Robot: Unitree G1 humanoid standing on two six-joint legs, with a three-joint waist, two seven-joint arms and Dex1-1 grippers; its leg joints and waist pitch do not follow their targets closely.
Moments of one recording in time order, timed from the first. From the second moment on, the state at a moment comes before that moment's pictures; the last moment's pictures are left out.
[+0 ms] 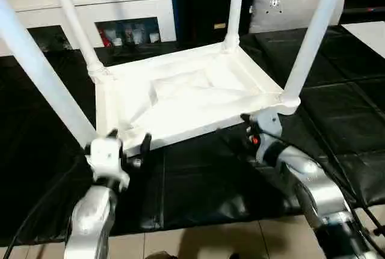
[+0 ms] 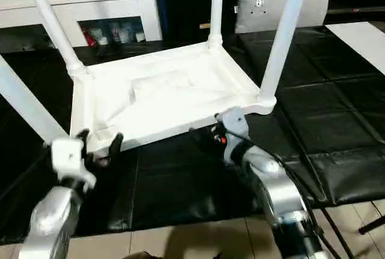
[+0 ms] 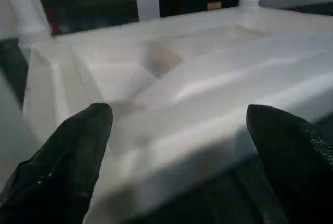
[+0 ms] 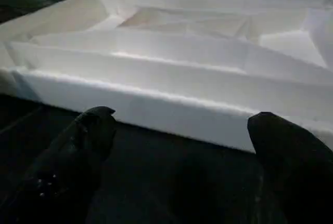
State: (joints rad) left arm 0.15 0.10 0.05 0.06 -0.11 -0.20 -0.24; right arm -0.21 -0.29 0.14 0.08 0.19 0.29 0.49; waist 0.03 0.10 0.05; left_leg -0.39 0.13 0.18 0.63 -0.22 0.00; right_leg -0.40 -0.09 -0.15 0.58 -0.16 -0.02
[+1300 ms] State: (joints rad) left arm -0.14 0.35 0.36 1.10 -0.25 -0.79 -0.38; right arm -0.19 -0.28 0.17 0.06 0.14 0.29 0.50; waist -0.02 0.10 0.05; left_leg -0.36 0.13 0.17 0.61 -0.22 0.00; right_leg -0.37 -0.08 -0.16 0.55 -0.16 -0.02
